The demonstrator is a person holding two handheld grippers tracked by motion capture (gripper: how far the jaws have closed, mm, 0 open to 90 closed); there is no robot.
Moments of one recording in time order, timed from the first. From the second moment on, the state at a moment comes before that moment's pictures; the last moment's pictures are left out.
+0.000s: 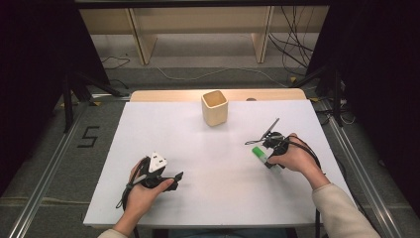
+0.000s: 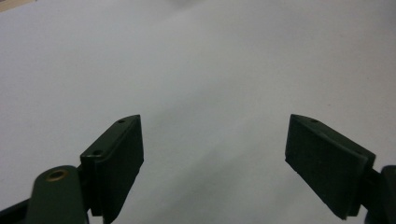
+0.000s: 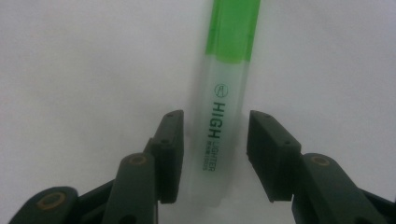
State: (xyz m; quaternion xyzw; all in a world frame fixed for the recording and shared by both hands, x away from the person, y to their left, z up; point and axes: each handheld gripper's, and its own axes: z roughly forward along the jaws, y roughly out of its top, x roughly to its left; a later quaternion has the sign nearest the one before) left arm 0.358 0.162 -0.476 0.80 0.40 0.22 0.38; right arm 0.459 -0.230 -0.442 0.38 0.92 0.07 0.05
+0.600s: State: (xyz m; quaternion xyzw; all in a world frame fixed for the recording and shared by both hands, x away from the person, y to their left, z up) left arm 0.358 0.162 -0.476 0.80 0.40 0.22 0.38; right arm 0.465 -0.221 -0.449 0.39 0.92 0.04 0.04
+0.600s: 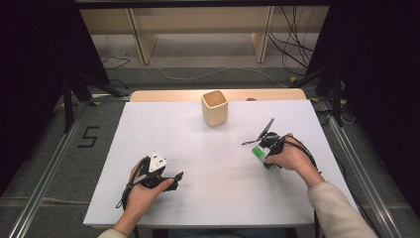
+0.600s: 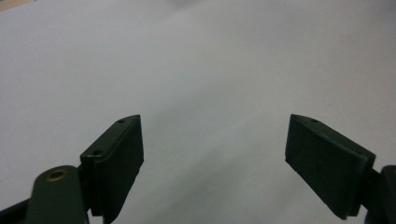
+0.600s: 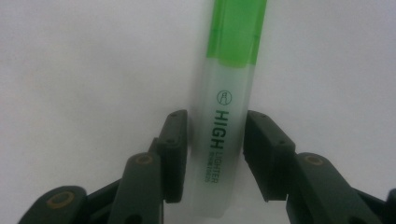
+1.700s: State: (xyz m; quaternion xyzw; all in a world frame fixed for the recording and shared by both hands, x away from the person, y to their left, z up) left arm 0.358 0.163 -0.476 0.80 0.40 0.22 0.39; right arm 0.464 -0.219 -0.442 0.41 0.91 0.07 0.04
